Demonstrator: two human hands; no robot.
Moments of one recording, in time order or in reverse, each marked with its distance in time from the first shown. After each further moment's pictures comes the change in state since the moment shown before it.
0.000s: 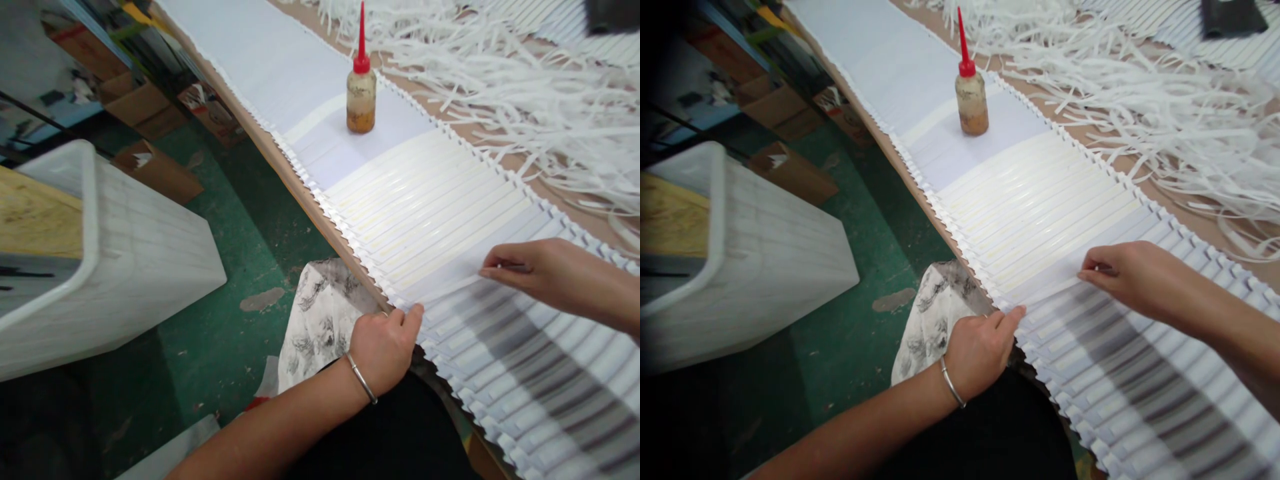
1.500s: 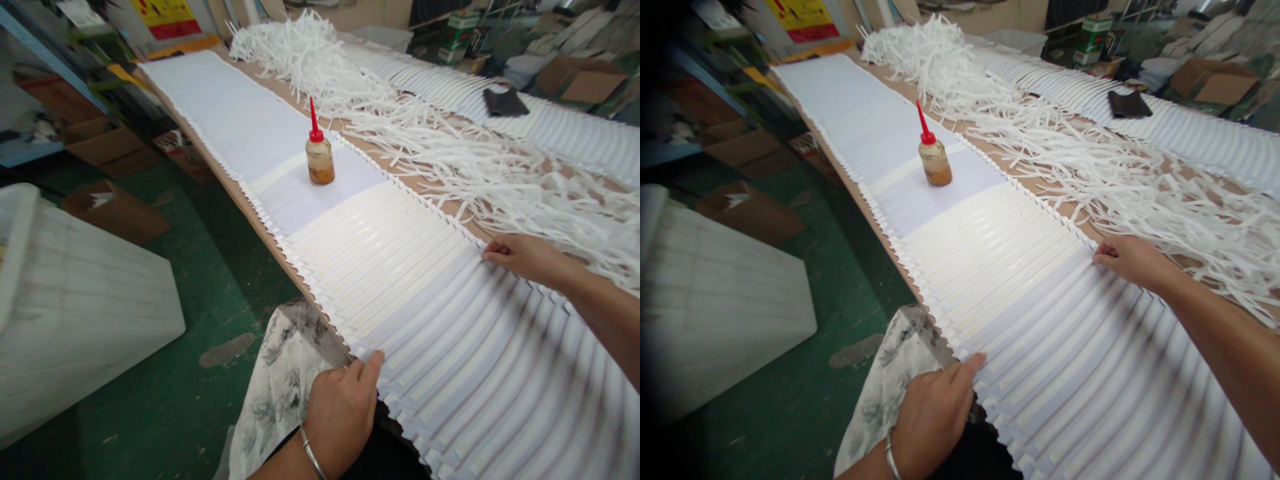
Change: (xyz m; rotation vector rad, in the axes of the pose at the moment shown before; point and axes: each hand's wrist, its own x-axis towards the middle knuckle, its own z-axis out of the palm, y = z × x) left_hand 0.001 -0.004 0.001 0.002 0.059 -0.012; right_hand 0.053 0.154 -0.029 0.077 0.234 0.134
